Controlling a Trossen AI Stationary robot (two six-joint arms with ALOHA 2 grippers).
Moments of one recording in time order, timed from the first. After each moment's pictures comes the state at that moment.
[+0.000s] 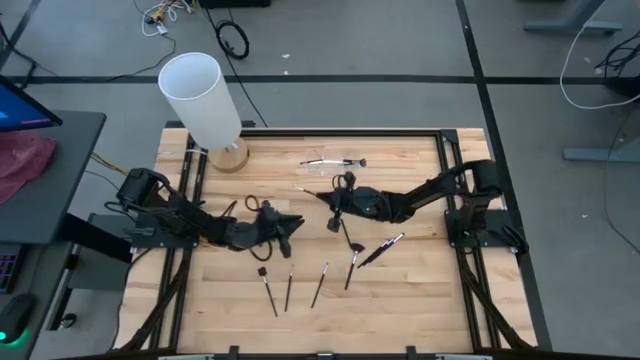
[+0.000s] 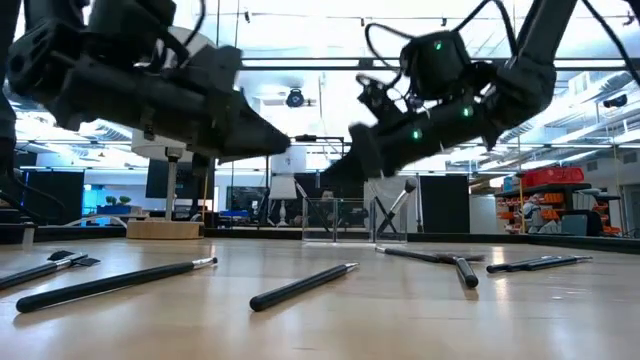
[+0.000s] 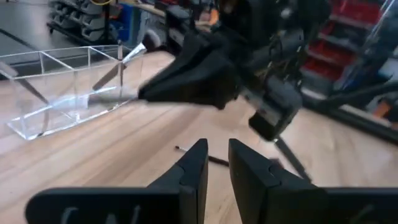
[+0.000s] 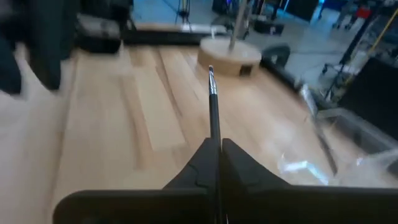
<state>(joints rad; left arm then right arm) -0.29 1.67 0.40 1.12 -0.73 -0.42 -0.03 1.84 0.73 0.82 0.32 -0.06</state>
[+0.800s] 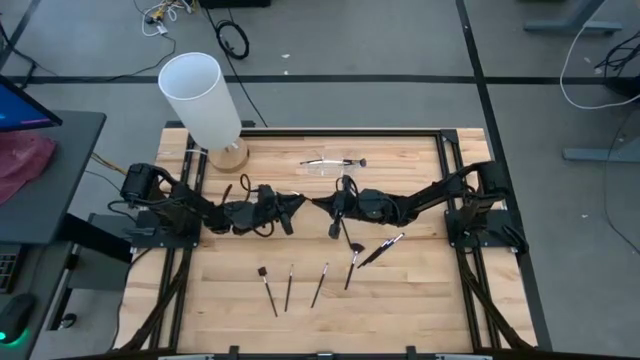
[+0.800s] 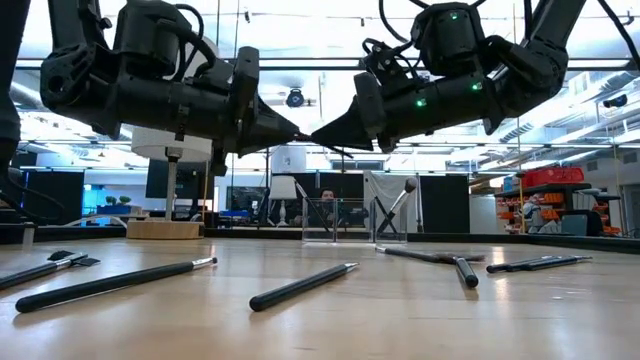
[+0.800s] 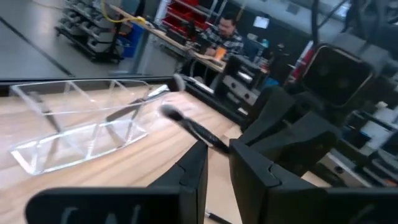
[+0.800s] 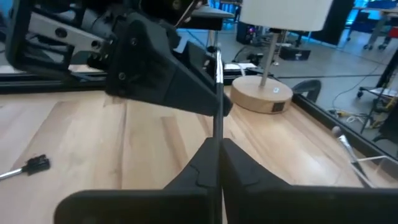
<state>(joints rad) -0.09 1.67 0.38 1.29 -0.58 -0.48 0.03 1.80 0.73 0.90 0.24 -0.03</state>
